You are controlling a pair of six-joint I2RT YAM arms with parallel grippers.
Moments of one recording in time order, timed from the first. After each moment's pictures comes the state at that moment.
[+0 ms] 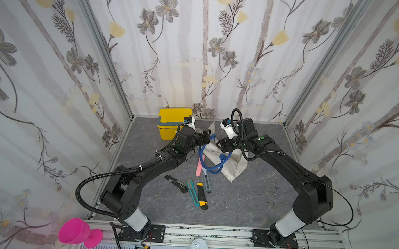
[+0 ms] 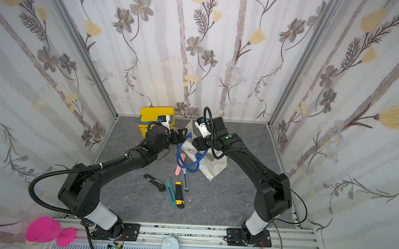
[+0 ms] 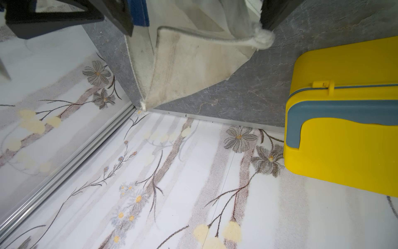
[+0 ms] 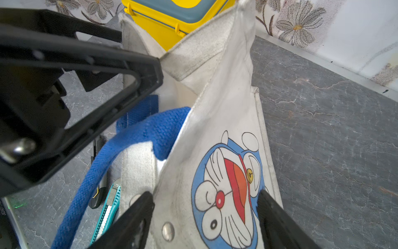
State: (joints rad) left arm -0.56 1.59 1.07 0.25 -0.06 -0.53; right arm 0.52 1.63 1.44 -0.56 -0.25 -0.03
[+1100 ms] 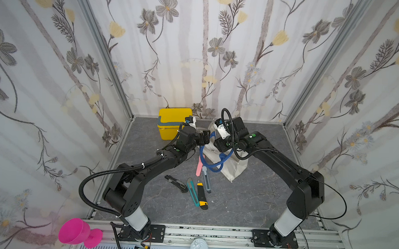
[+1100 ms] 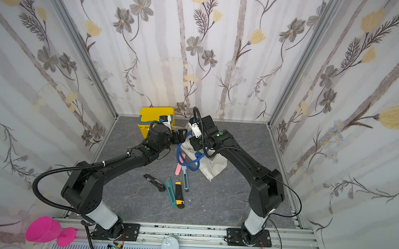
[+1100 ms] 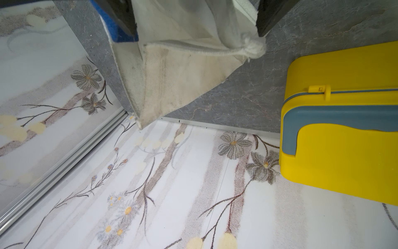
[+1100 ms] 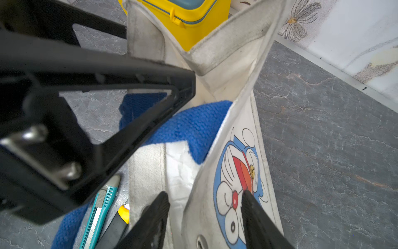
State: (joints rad) left arm -0.56 1.62 1.09 0.21 -0.07 -0.53; right arm 0.62 1.71 1.58 -0.68 -0.06 -0.03
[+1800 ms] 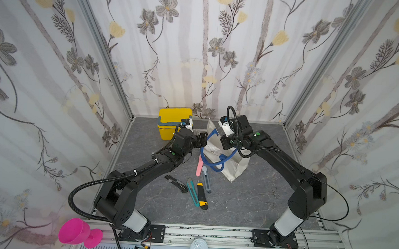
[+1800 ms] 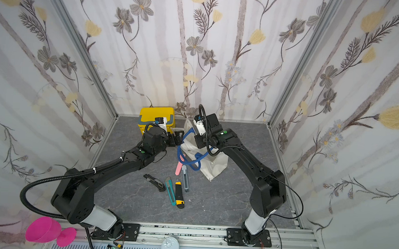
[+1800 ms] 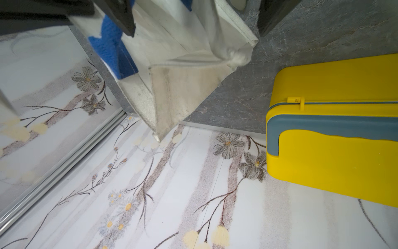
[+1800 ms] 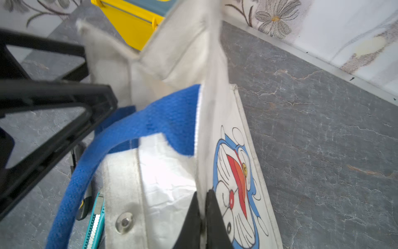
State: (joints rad) left arm -0.56 1.50 1.01 0.17 -0.09 -0.52; right arm 0.54 1.68 1.58 -0.68 -0.11 0.03
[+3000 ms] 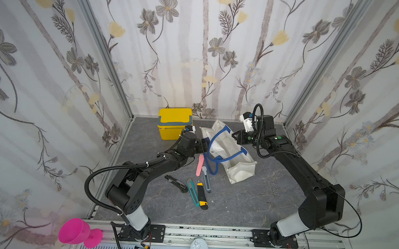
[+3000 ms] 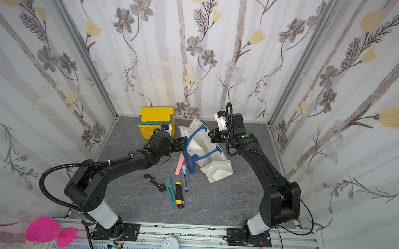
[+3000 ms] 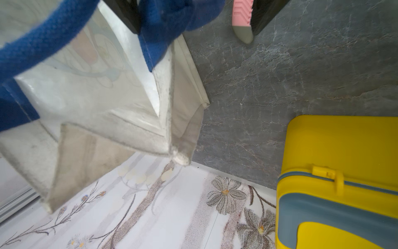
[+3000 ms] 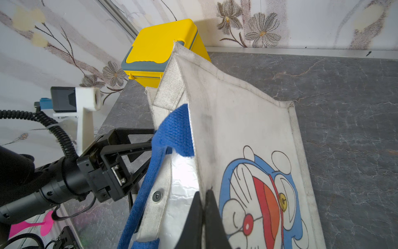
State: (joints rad) left arm -0.56 1.68 1.04 0.17 0.02 -0.65; right arm 0.32 1.54 1.38 -0.48 -0.43 0.23
